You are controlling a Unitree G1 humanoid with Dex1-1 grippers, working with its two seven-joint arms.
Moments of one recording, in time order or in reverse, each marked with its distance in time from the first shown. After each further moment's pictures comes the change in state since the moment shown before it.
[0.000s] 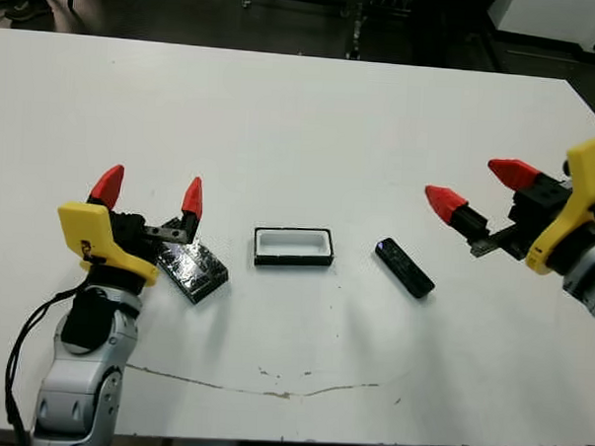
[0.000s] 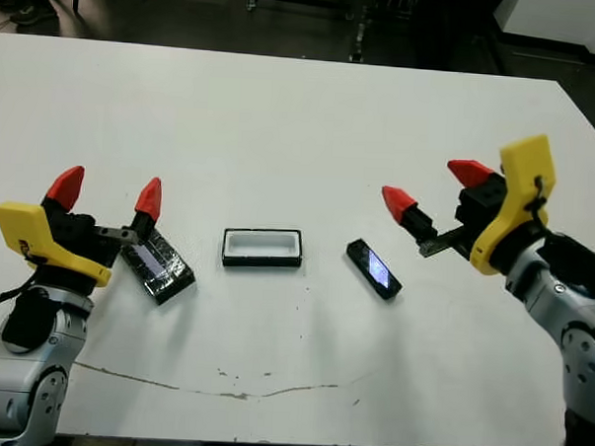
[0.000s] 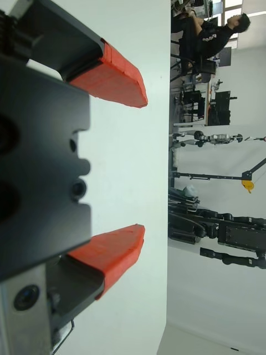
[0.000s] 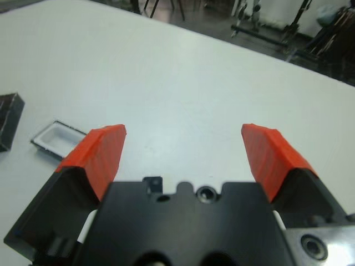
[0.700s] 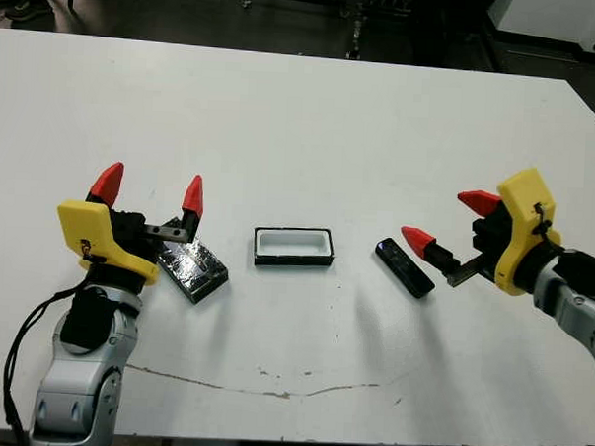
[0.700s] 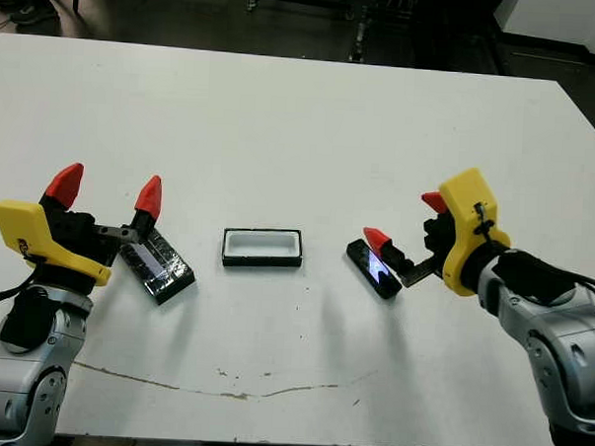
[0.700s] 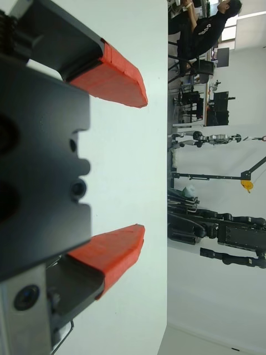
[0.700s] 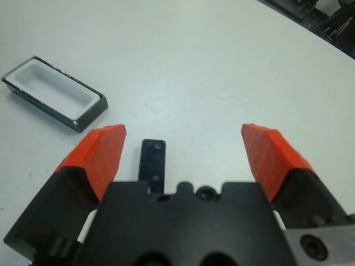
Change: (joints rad) left arm 0.001 0.000 0.000 -0.014 0.006 0.014 0.002; right arm 0.040 -0.029 0.174 0.013 -0.161 -0.018 0.020
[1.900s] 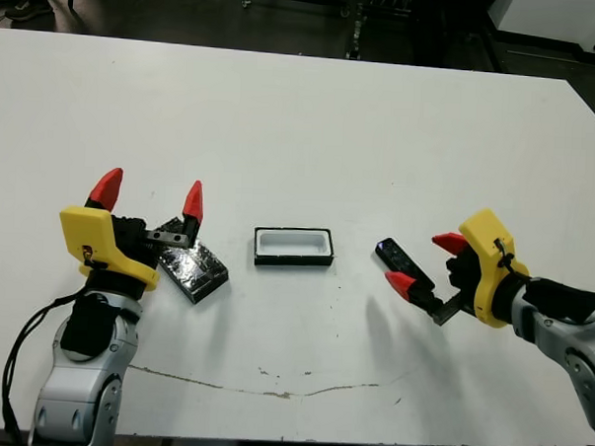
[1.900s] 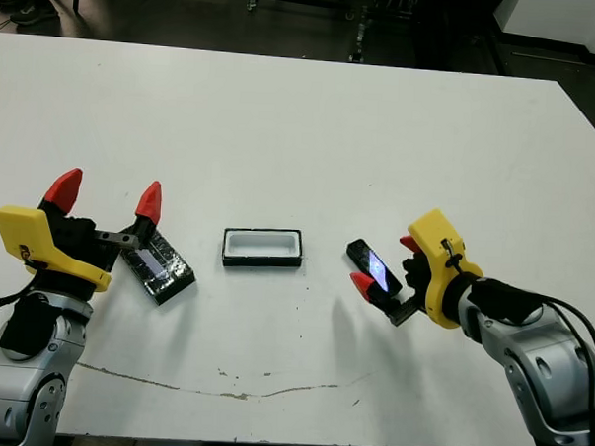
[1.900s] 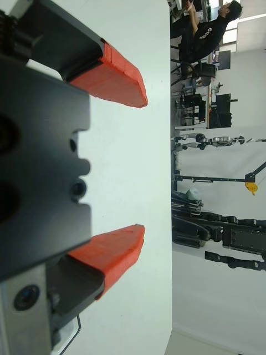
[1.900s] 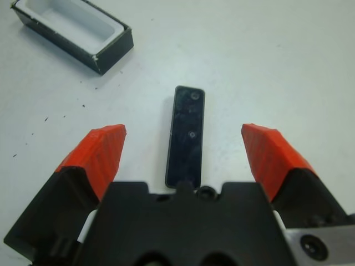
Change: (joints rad) left arm 0.031 -0.003 -0.016 -0.023 0.022 0.008 0.012; right arm 0.086 0.000 0.086 0.028 -0.063 0.000 0.102
